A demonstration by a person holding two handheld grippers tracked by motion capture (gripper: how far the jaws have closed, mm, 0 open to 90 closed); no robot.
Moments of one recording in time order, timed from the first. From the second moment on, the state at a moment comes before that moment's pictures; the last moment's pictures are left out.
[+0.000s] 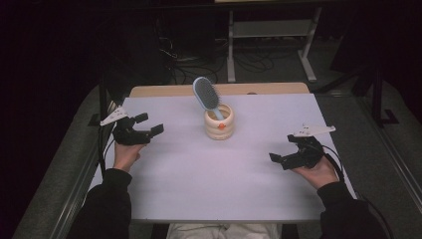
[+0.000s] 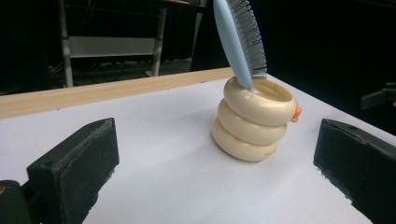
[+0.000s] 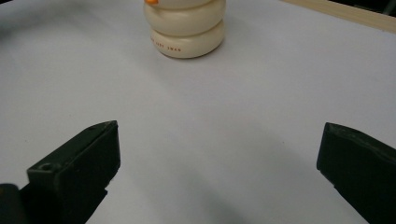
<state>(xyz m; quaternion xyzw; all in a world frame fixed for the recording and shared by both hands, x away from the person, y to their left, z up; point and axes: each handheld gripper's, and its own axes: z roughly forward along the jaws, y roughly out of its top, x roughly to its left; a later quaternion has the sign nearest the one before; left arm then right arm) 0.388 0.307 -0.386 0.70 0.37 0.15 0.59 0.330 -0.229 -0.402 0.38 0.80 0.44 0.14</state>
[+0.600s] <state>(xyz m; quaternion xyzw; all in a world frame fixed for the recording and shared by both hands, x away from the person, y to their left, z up) 0.356 0.337 -0.400 0.69 0.39 0.18 0.58 0.329 -0.230 -0.402 0.37 0.80 0.45 0.14</state>
